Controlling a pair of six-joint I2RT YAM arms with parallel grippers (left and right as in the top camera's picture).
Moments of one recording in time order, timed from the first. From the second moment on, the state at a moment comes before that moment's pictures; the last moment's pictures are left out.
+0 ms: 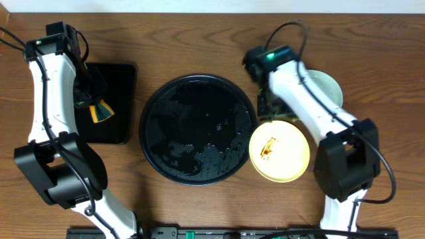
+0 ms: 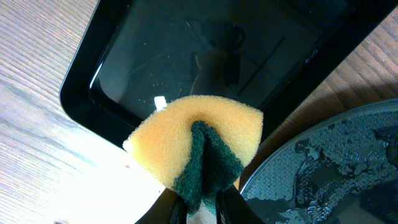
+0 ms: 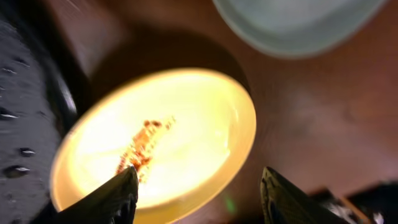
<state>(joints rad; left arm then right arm) 0.28 1.92 1.75 -1.34 -0.06 -0.28 0.49 2.04 1.70 -1.50 0.27 0.61</state>
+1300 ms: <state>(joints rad) 0.28 1.92 1.75 -1.33 -0.06 -0.27 0.35 1.80 0.96 -1.08 -0.04 0.74</state>
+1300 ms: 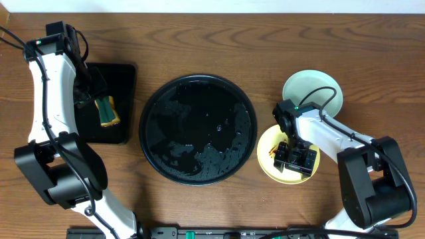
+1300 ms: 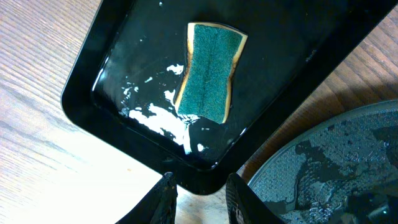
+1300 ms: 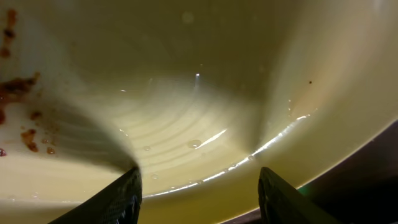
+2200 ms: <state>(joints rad) 0.28 1.92 1.75 -1.32 -0.06 -0.25 0.33 1.74 1.17 -1.23 0.12 0.77</state>
